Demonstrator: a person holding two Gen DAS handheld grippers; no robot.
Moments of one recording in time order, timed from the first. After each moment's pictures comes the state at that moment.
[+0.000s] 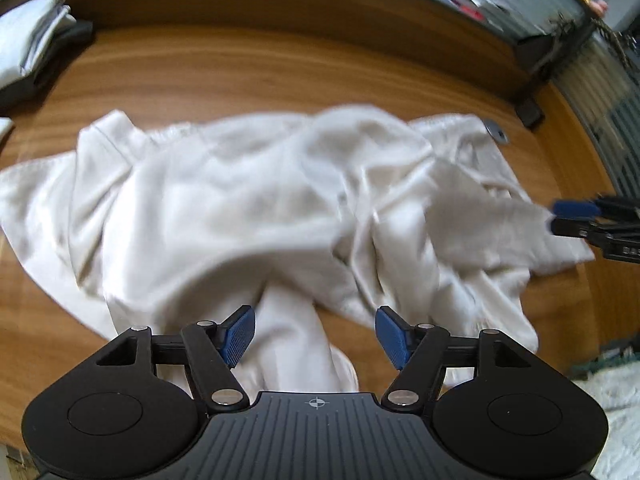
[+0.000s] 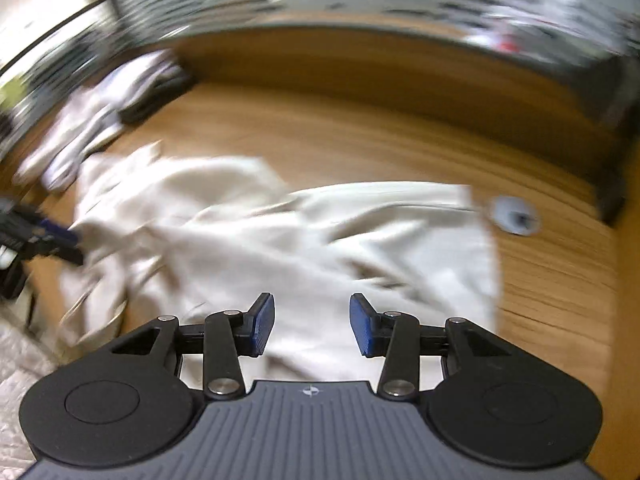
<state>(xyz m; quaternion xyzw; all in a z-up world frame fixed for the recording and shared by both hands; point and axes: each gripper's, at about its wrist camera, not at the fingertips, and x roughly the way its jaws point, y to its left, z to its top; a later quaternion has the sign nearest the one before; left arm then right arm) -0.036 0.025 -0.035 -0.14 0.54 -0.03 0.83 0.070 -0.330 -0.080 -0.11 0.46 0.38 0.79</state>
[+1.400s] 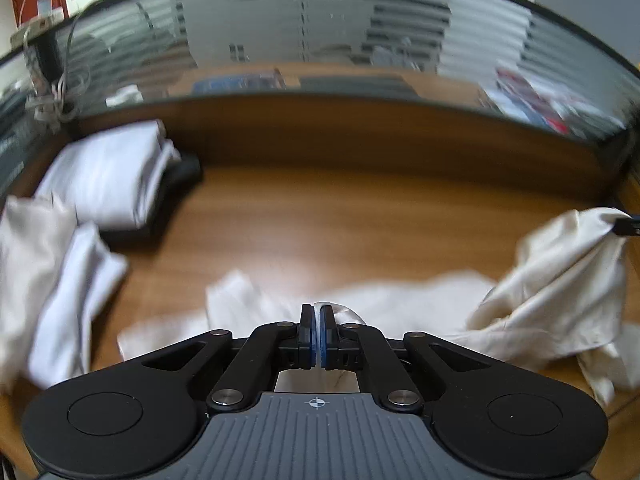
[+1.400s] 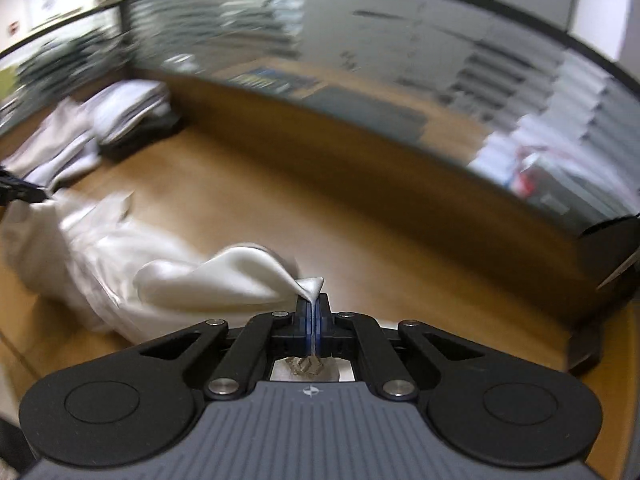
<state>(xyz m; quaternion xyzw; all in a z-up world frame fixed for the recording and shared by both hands) 0.053 0.100 0.050 -0.04 0.42 0.11 0.90 0.167 -0.264 -0.020 -0.17 0.36 0.34 0.85</state>
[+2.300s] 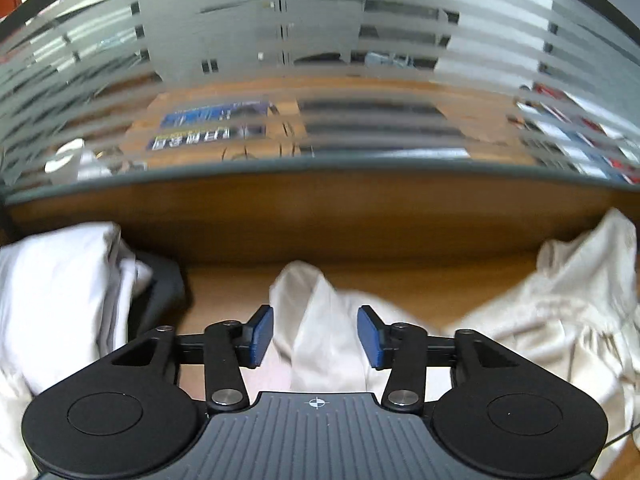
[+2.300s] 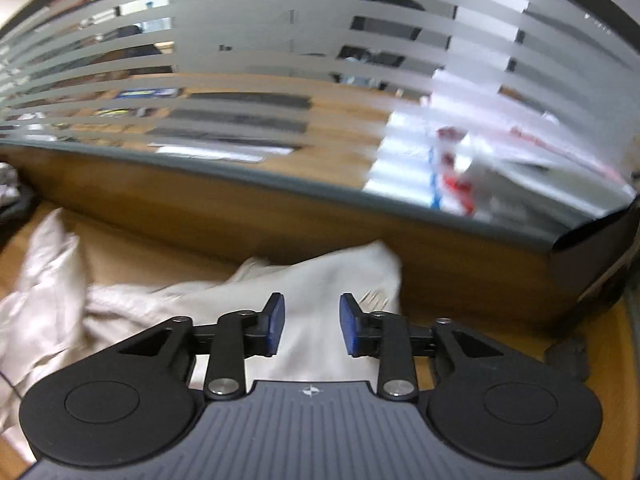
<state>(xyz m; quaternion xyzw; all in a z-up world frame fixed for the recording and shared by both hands) 0.210 0.194 0.019 -0.02 0.44 0.06 0.90 0.316 -0.228 -0.063 -0.10 0.41 0.22 0.88</state>
